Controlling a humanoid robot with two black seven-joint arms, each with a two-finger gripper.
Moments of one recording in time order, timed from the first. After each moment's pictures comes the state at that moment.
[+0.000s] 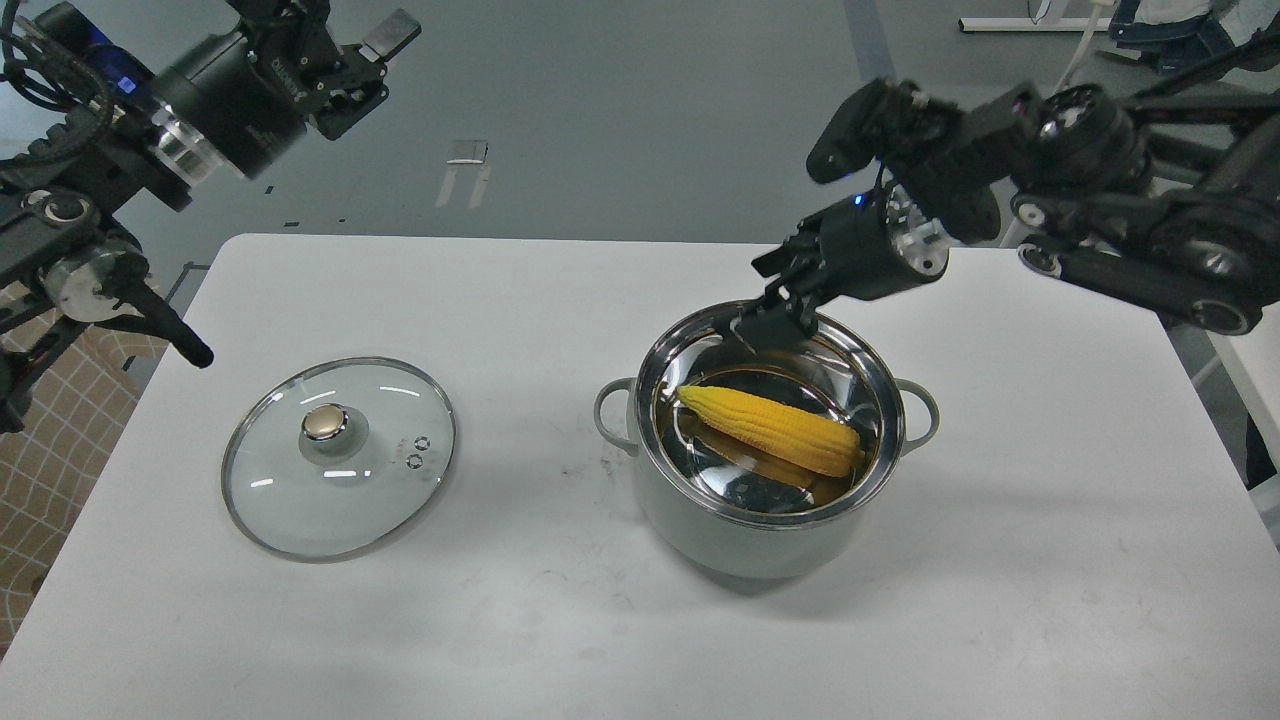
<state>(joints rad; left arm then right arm) -0.84 0.78 -0.67 -1.23 0.54 -0.29 -0.49 1.68 -0.41 -0.24 0.98 -1.36 0.40 0.49</state>
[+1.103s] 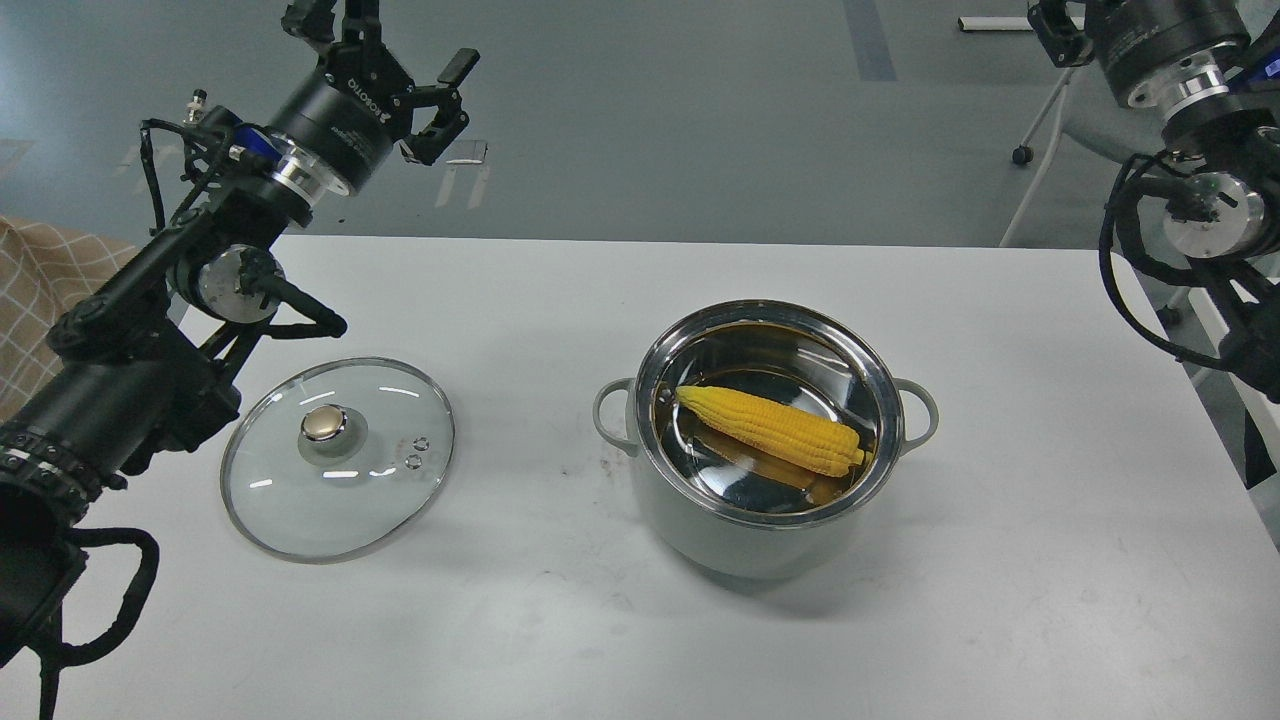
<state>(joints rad) -0.80 0.37 -0.97 -0.84 0.33 -0.49 -0.32 1.12 -0.39 0.61 0.59 -0.19 0.29 0.49</state>
